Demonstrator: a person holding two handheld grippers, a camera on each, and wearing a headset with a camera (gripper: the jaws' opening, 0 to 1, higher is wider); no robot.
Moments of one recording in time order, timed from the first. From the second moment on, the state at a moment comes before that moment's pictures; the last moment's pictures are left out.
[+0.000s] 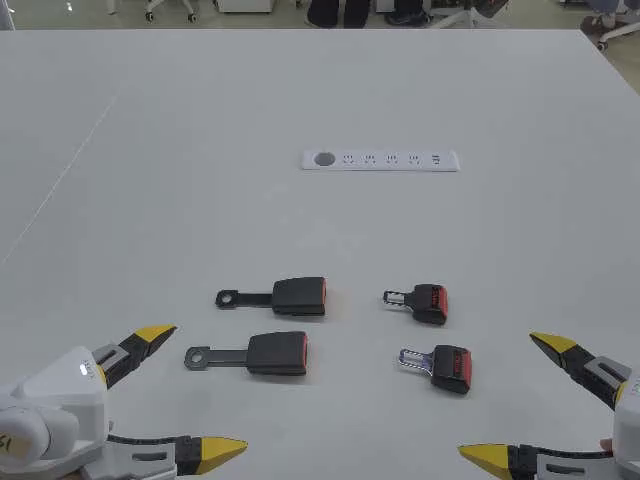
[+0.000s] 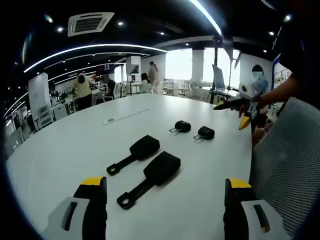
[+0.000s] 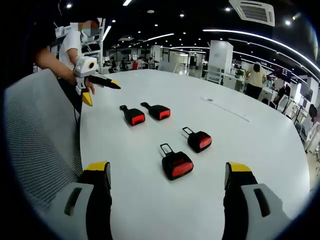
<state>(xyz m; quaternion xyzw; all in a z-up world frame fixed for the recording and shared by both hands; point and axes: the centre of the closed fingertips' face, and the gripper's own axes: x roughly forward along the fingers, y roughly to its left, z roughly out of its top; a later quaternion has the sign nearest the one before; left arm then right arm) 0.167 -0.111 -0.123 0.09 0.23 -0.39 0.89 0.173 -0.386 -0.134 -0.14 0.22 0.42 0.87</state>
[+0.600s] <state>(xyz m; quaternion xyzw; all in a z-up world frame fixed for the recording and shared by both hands) 0.167 -0.112 -0.122 0.09 0.23 -0.40 0.89 0.173 -0.387 -0.133 -0.14 0.22 0.42 0.87</state>
